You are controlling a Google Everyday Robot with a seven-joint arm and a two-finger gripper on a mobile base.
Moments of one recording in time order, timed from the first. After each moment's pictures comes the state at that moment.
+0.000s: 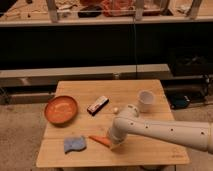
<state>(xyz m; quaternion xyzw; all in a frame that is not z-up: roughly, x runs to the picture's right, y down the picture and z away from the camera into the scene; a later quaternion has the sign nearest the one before) 0.024 0.288 0.779 -0.32 -0.17 -0.10 0.92</state>
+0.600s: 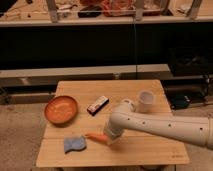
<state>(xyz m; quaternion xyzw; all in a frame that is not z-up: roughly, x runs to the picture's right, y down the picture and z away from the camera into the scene) 0.011 0.261 0.767 -0.31 -0.17 -0.11 0.93</state>
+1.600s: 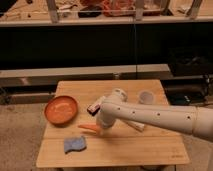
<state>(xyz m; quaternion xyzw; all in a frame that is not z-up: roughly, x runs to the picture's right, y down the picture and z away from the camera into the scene) -0.026 0.211 0.776 -0.29 -0.18 -0.14 0.93</state>
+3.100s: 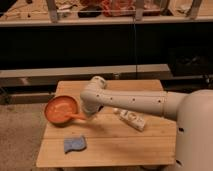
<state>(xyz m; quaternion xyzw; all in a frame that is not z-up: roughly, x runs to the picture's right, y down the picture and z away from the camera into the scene) -0.108 0.155 0.801 -0.27 -0.18 -0.16 0.93</state>
